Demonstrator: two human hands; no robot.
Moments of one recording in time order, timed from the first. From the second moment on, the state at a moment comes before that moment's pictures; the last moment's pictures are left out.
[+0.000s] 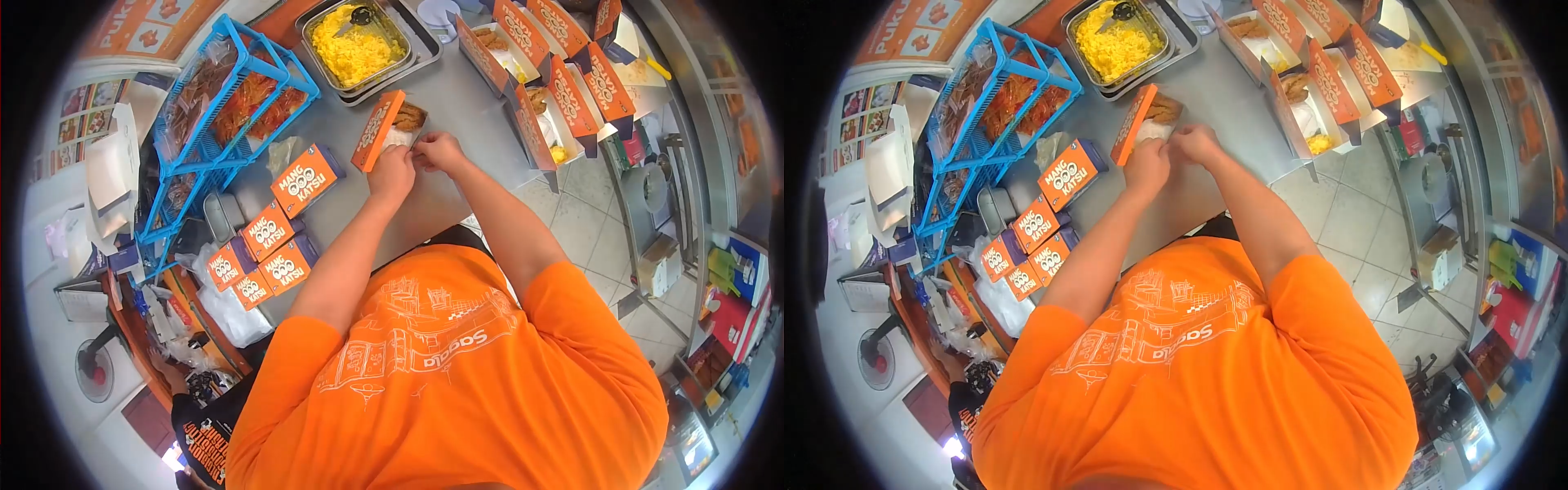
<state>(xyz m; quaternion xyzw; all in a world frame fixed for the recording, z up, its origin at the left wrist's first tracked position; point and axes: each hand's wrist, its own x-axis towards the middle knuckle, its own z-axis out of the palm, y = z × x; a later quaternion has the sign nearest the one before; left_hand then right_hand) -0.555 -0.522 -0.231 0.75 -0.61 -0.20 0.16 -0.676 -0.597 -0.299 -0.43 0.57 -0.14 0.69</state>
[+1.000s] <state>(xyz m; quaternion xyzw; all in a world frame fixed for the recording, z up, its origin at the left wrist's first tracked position) -0.563 -0.521 -0.217 0.78 -0.56 -0.25 0.13 -0.685 -0.574 -0.296 -0.49 0.54 -0.25 0.64</state>
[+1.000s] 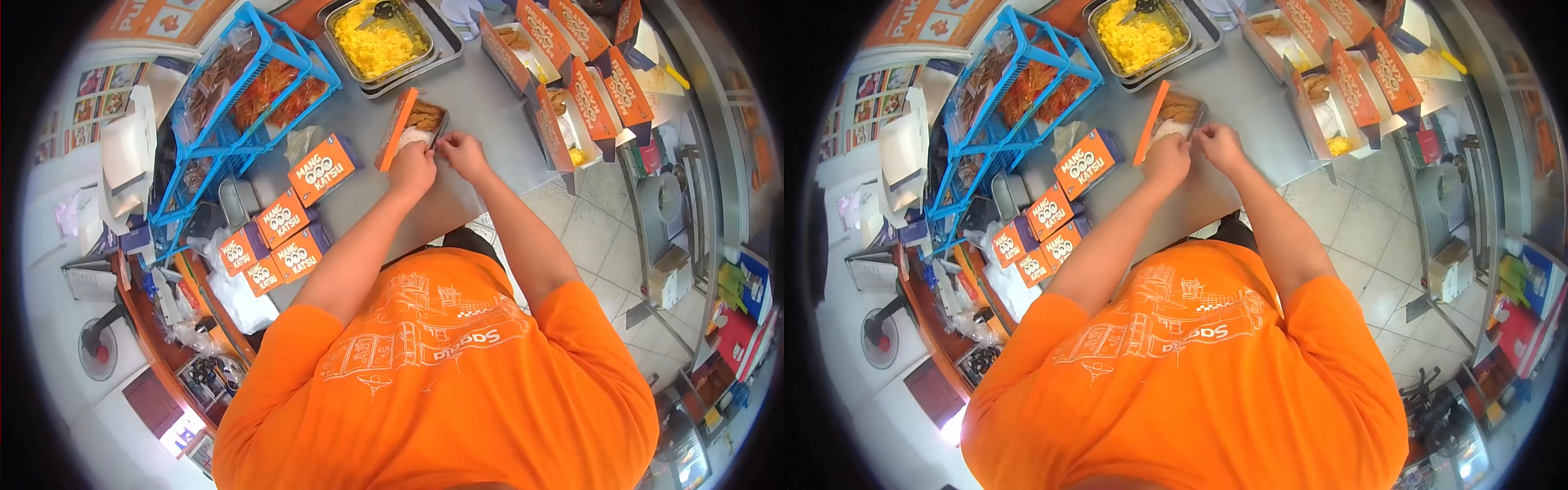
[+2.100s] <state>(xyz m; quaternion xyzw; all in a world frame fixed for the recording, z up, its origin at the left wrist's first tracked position) -0.433 -0.283 -0.175 0.69 -0.27 -0.63 0.24 -0.843 -0.509 -0.272 -0.24 0.68 -0.14 0.68</state>
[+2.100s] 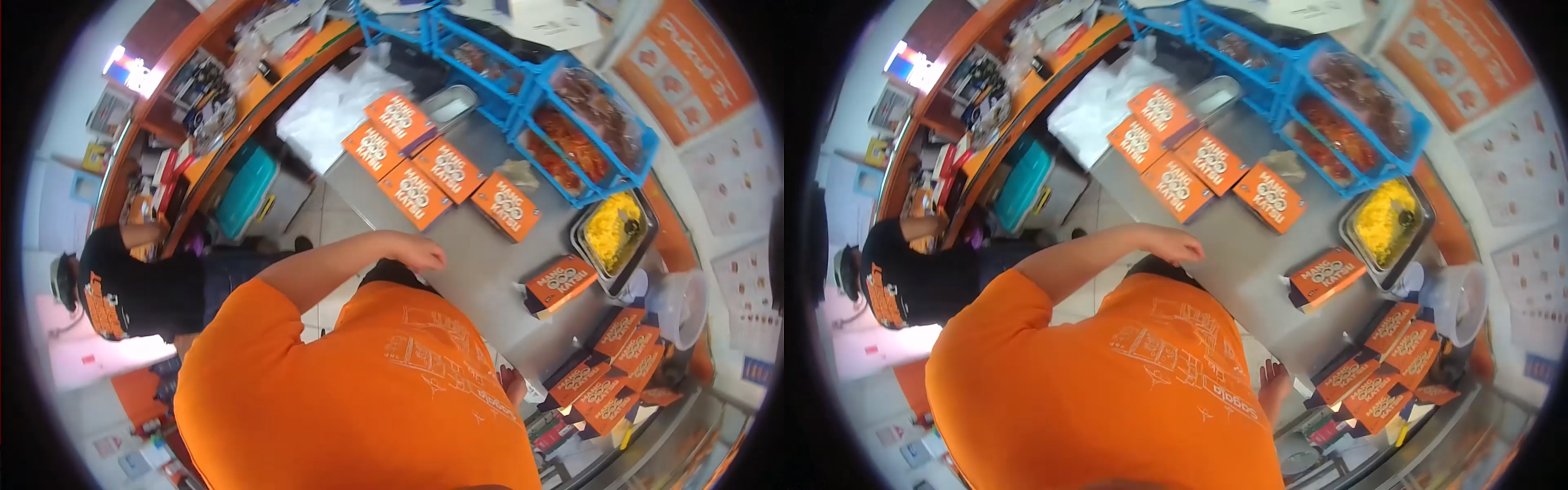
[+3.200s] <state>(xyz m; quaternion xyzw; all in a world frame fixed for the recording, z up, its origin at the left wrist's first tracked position) -0.336 0.285 -0.406 0.81 0.22 -0.35 0.43 -0.423 -0.485 -0.201 -0.93 0.33 0.16 -0.09</state>
